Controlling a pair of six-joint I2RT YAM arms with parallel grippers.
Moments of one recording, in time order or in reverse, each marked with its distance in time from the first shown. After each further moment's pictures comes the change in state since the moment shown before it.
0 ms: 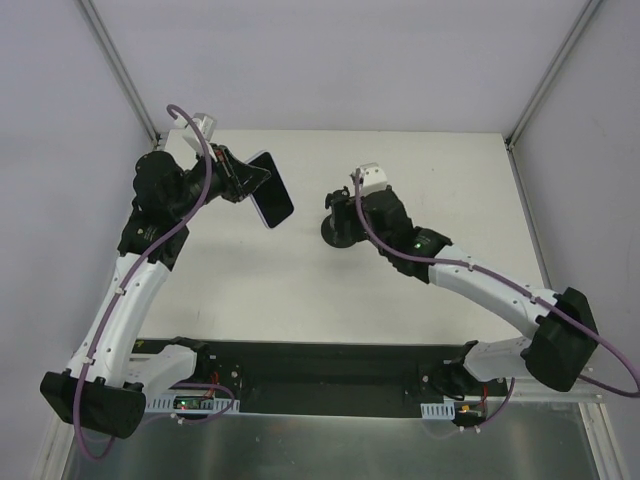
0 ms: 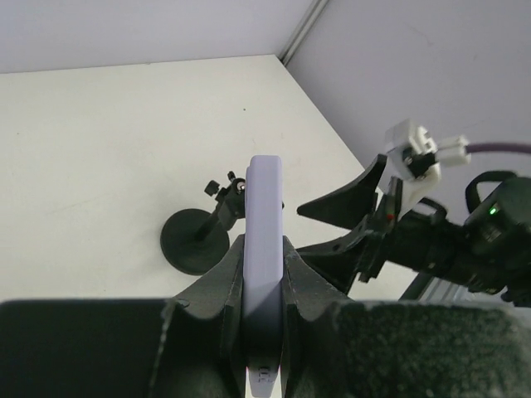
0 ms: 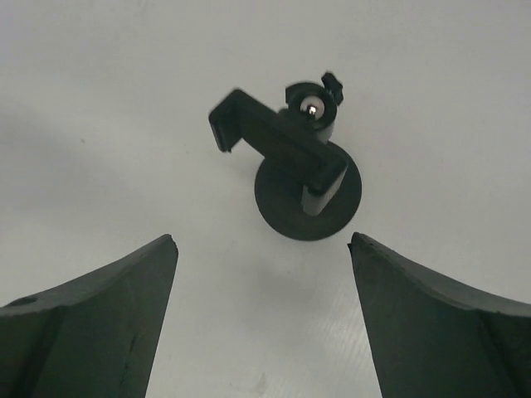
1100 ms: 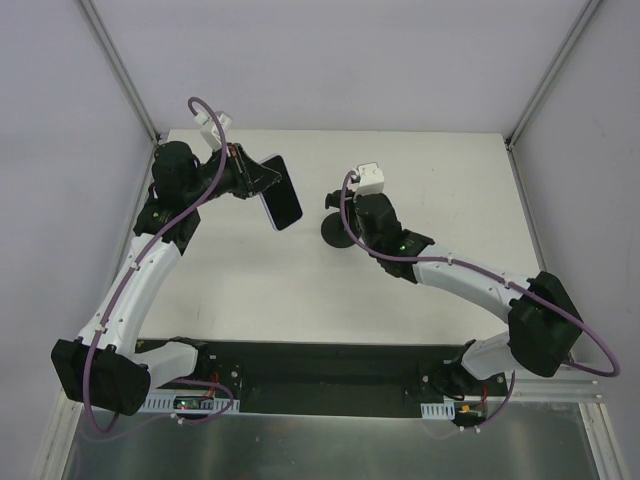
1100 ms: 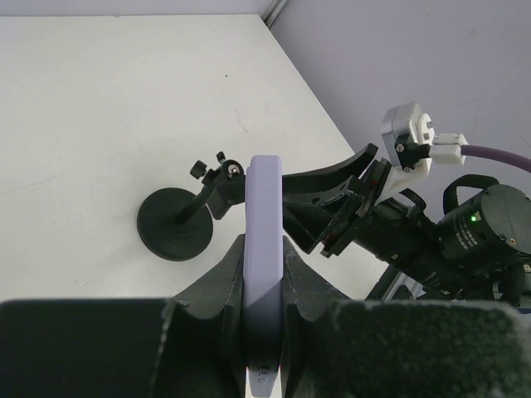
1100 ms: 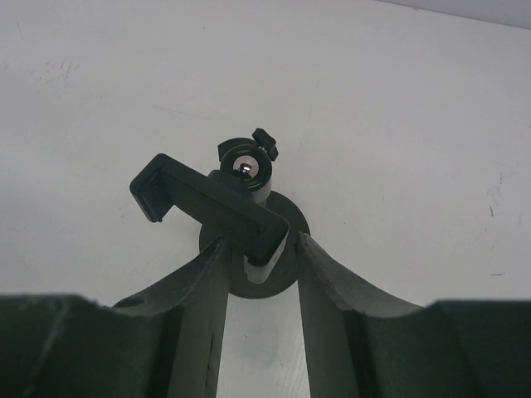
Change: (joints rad) left arm 0.002 0.125 0.000 0.034 0.089 -0.037; right arm 0.020 0.114 -0.095 0.278 0.245 -0.097
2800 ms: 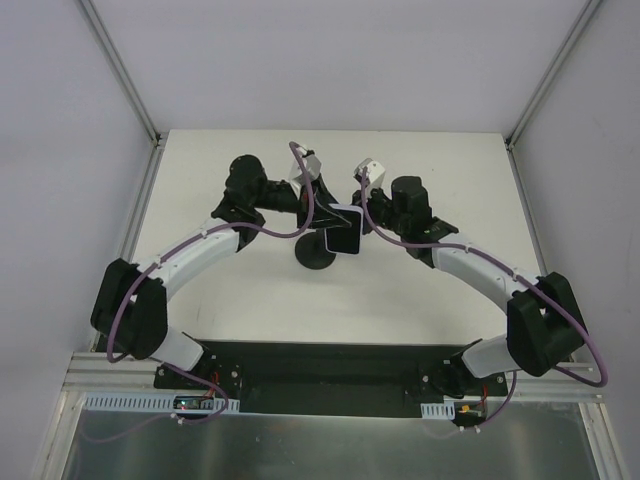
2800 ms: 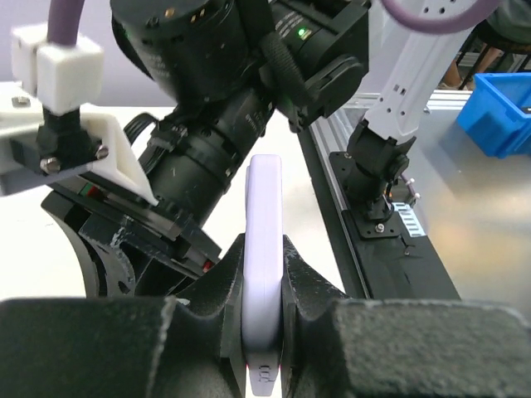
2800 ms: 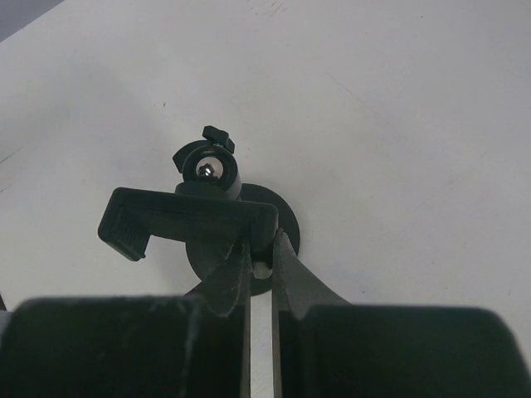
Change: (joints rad) left arm -0.321 0.296 -0.086 0.695 0.550 0.239; right arm -0.252 -0.005 -0.035 0.040 -0.890 -0.180
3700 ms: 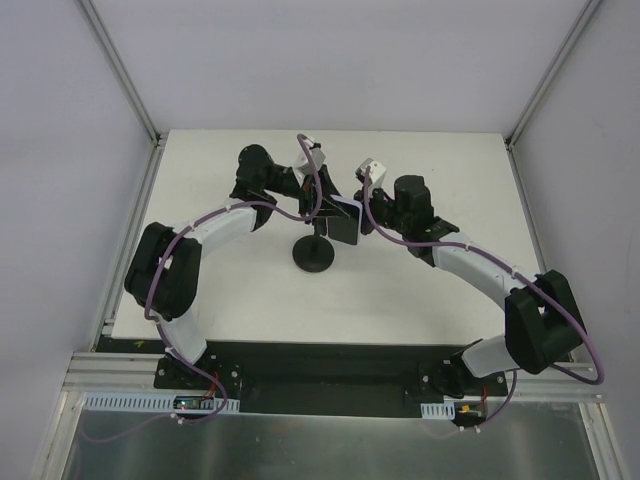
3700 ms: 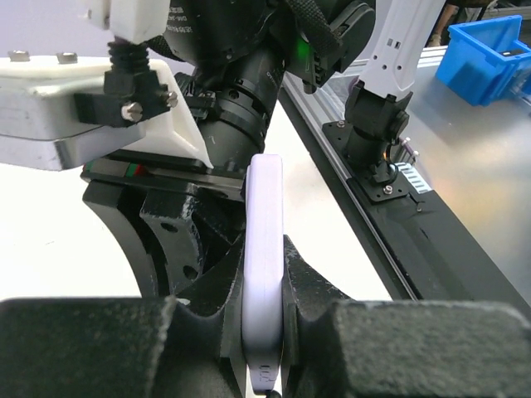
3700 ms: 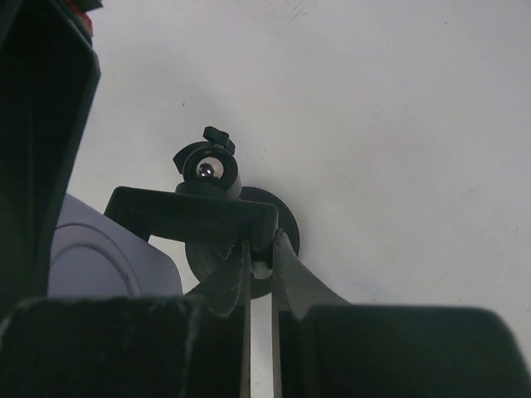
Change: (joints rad) left arm 0.058 0.297 0.137 0.334 0.231 -0.132; right arm -0.032 0.014 -0.008 0.031 -0.099 0.005
